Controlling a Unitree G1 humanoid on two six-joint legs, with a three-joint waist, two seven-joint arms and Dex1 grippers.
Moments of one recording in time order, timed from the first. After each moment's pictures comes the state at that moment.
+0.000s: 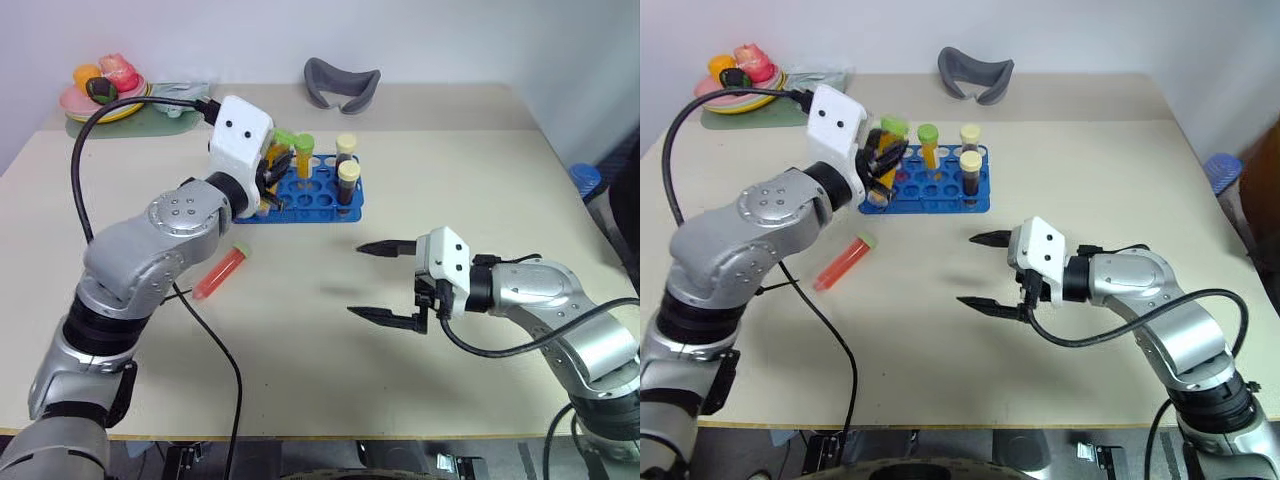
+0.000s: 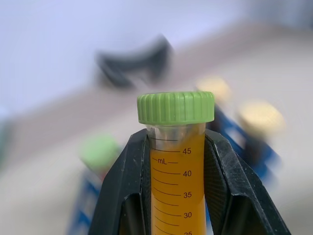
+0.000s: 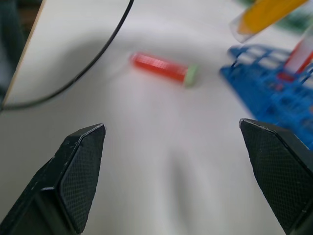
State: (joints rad) left arm -0.69 0.57 -0.24 -0.33 -0.50 0.62 0.10; right arm -0.30 -0.68 0.08 -0.58 0.49 0.57 0.88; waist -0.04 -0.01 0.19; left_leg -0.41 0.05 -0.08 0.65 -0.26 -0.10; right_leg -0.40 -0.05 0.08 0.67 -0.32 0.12
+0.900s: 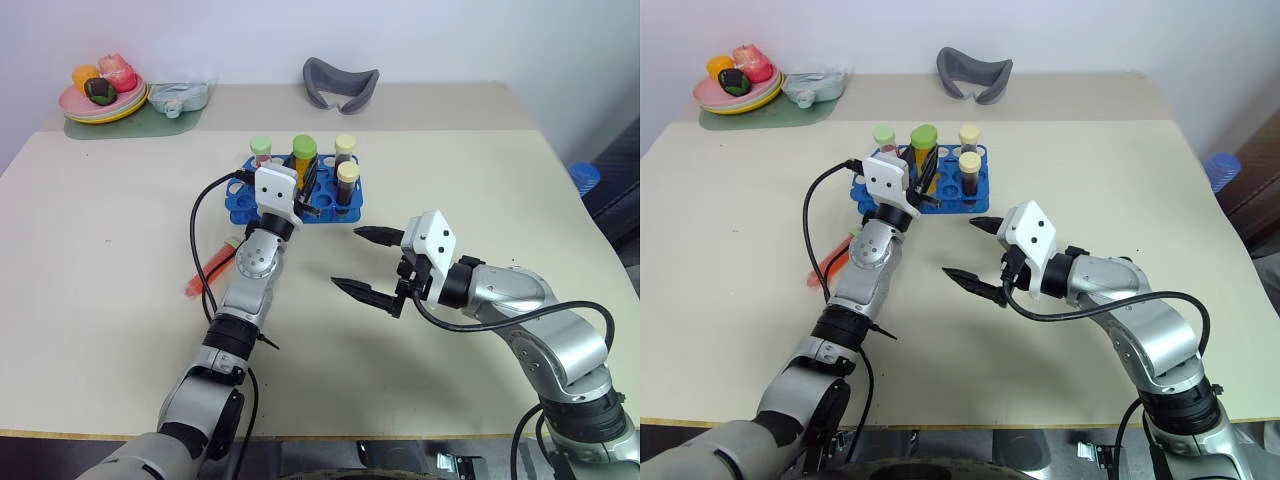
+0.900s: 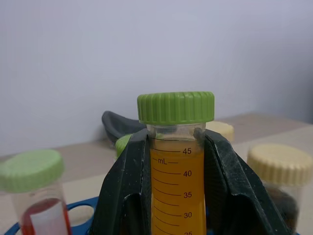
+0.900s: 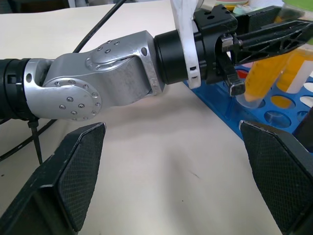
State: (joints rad) left arm -0.63 0.06 -0.12 0.47 -0.09 -0.38 -0.09; right arm -0.28 -0.59 0.08 -0.59 0.50 0.65 0.69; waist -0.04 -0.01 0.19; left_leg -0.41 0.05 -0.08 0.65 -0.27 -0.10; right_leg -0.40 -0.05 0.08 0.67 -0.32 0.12
